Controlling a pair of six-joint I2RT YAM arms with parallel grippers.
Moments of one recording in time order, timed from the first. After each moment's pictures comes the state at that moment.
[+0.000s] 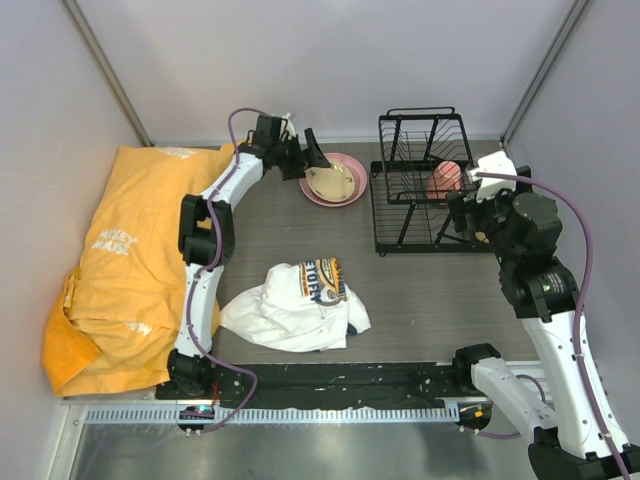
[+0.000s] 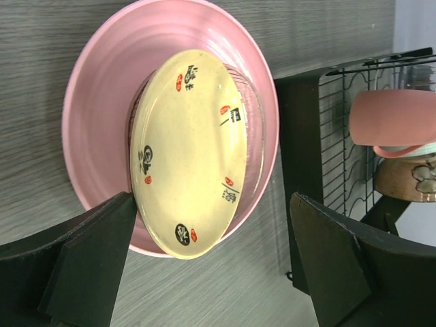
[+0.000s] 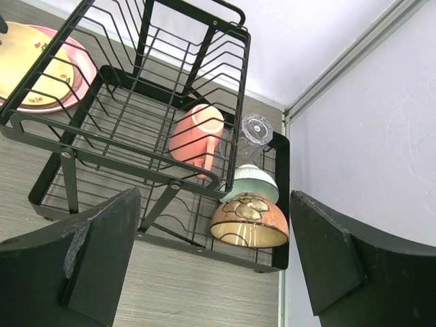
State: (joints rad) left arm -0.29 2.41 2.14 -0.40 0.50 -0.57; right arm 0.19 0.77 1.09 -0.48 0.15 -0.38
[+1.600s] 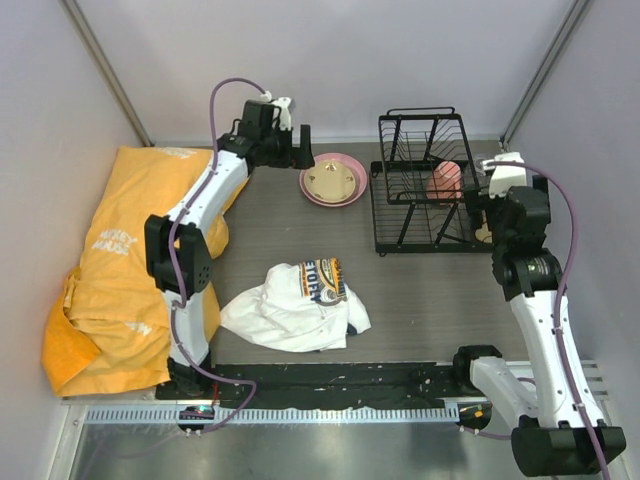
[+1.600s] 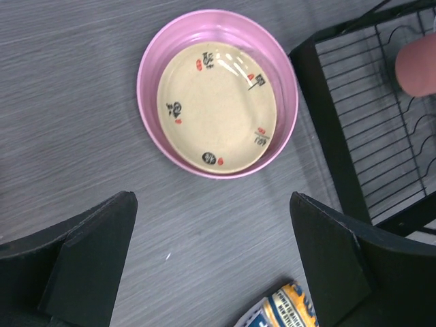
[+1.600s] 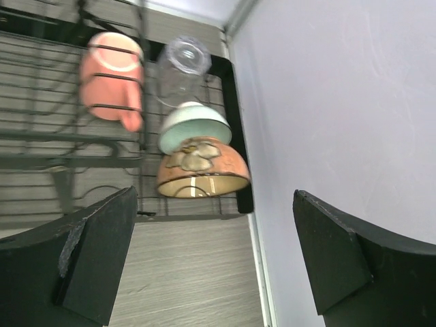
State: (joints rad) left arm -0.34 2.04 1.96 -0.57 0.22 -0.21; right arm 0.06 0.84 0.98 -0.41 0.33 -0.37
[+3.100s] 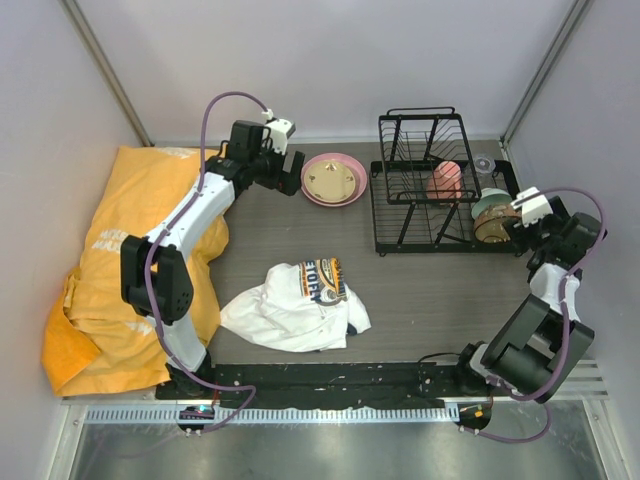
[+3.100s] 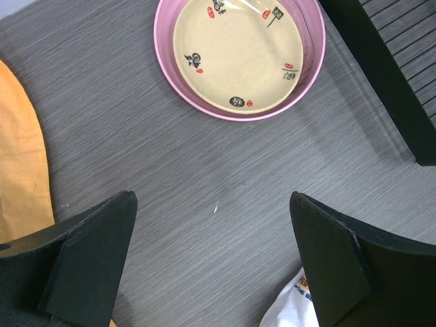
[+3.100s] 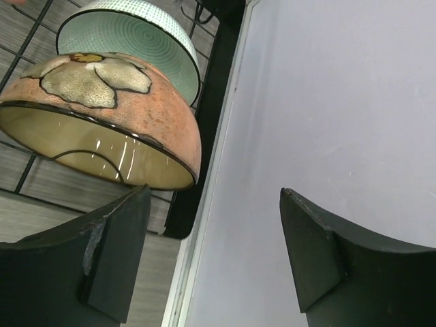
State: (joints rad) left arm -0.34 1.77 1.59 -0.47 0.21 0.08; right arm -0.68 1.25 0.71 0.12 -0.55 -0.94
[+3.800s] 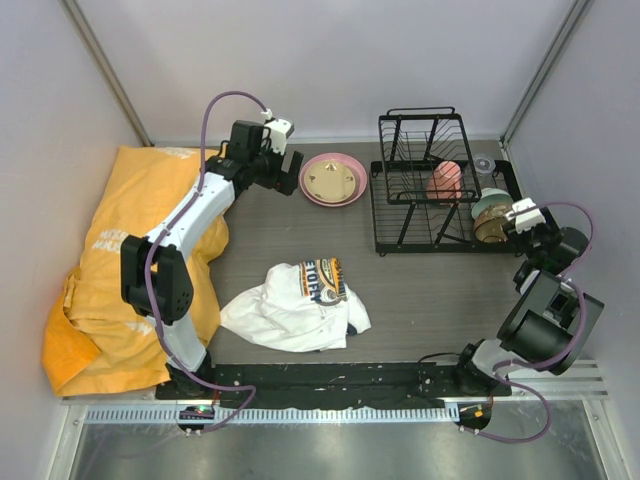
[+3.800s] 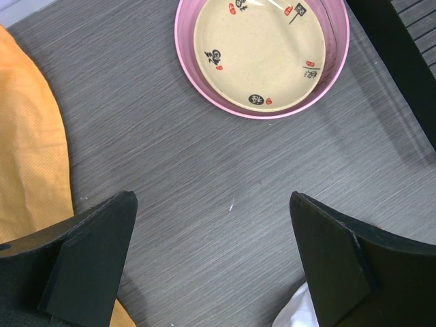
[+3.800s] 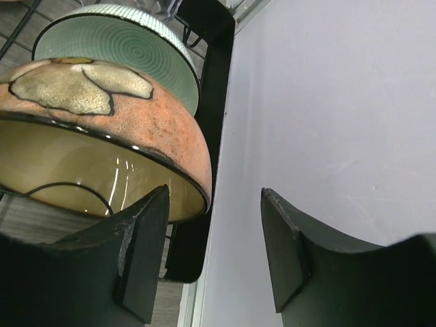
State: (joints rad) left arm -0.34 1.77 1.59 -0.47 0.15 0.10; right arm -0.68 1.43 0.52 0.67 -0.59 -0.86
